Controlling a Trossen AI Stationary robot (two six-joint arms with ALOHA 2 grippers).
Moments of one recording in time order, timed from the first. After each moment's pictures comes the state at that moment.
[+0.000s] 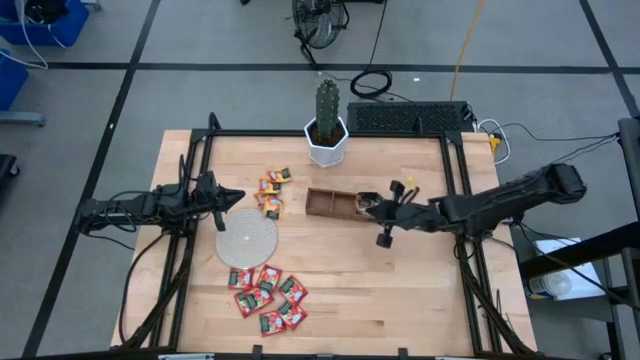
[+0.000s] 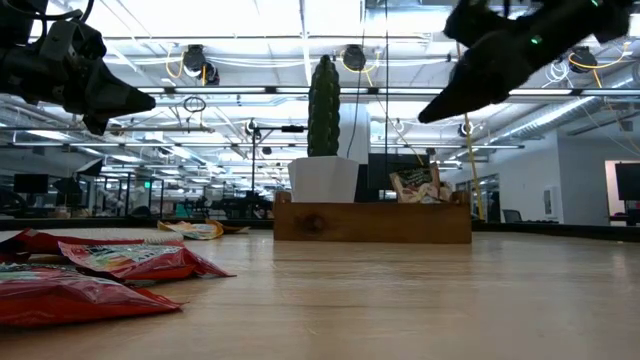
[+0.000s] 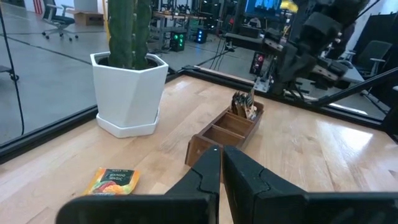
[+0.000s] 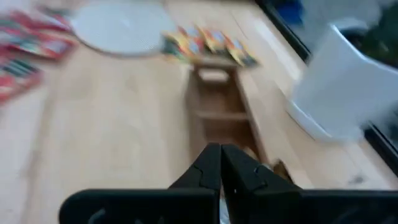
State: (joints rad) left arm 0.02 0.02 0.12 -0.20 -0.29 -0.22; right arm 0.18 1.13 0.58 -0.01 0.47 0.07
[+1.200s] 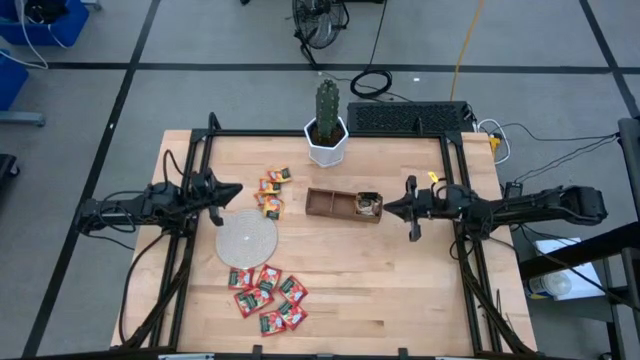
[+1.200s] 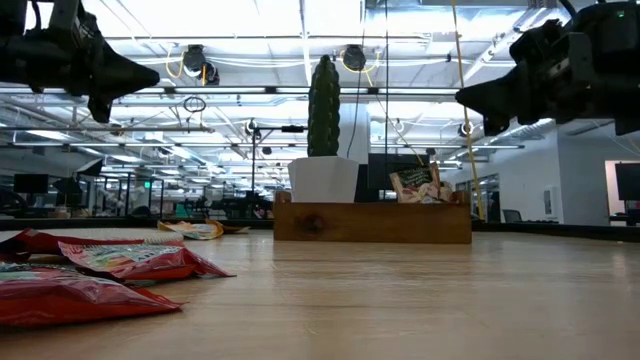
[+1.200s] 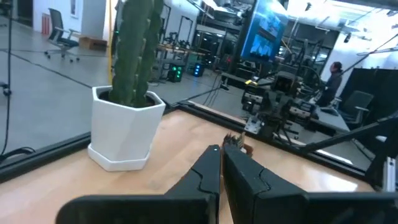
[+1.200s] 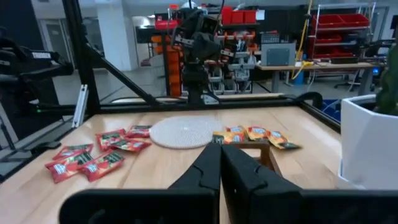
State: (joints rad) left arm 0.02 0.02 0.12 -0.04 -0.32 -0.26; right arm -0.14 0.82 0.02 0.85 -0.13 0.04
